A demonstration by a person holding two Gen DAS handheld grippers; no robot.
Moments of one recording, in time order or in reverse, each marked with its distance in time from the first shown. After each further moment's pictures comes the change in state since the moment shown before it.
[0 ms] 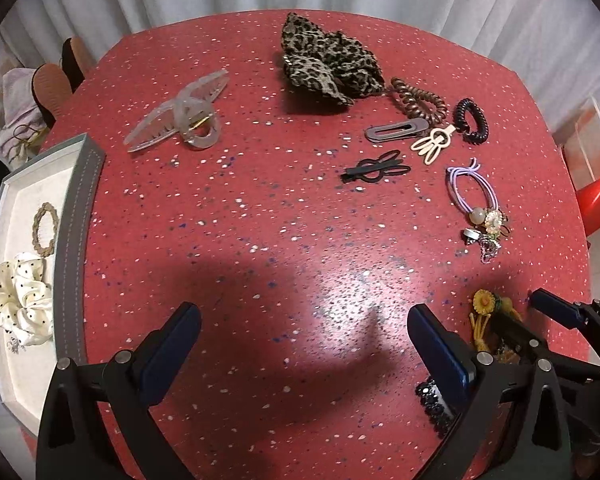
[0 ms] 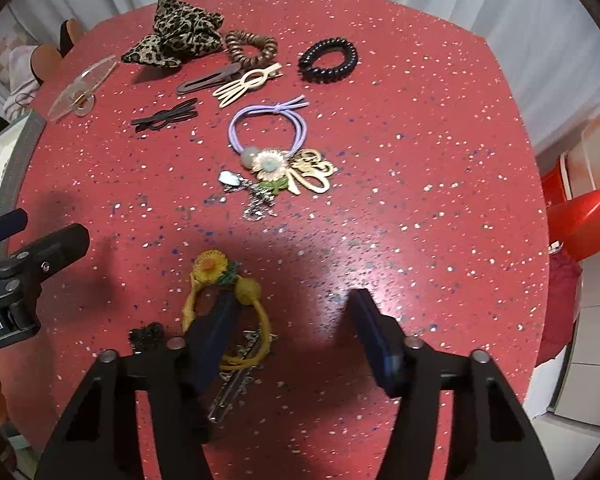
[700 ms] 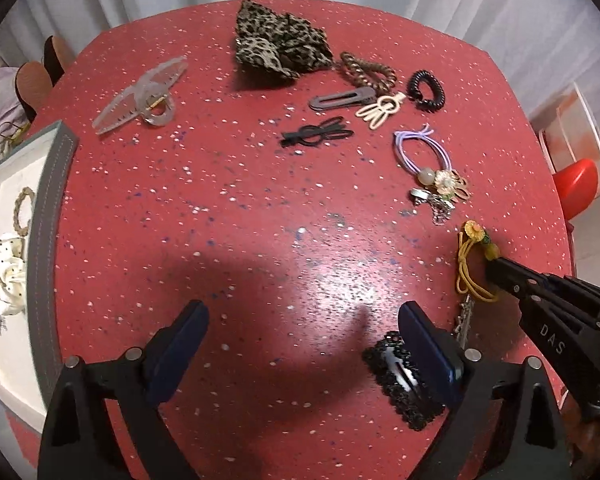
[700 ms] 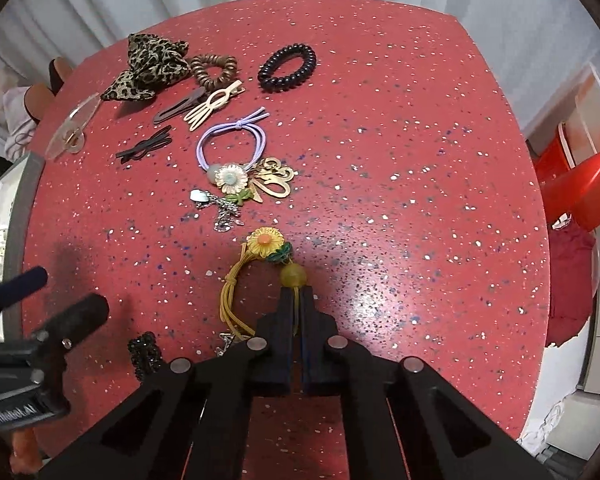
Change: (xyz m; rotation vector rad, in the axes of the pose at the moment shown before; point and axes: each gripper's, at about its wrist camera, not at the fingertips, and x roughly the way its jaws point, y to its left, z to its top) left arm -0.006 -0.032 -0.022 0.020 0.036 -0.056; right arm -0.006 -0.039 -0.002 0.124 -0.027 0.063
